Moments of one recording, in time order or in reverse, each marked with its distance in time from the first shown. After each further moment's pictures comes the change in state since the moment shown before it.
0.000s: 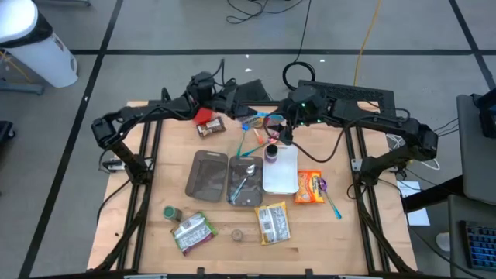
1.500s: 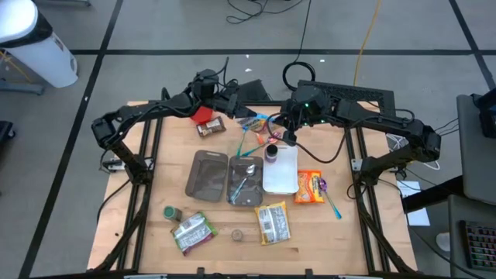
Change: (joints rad) left arm 0.003 0.000 0.052 -0.179 -0.001 0.124; right arm 0.000 -0.035 0.000 -0.053 0.001 -0.004
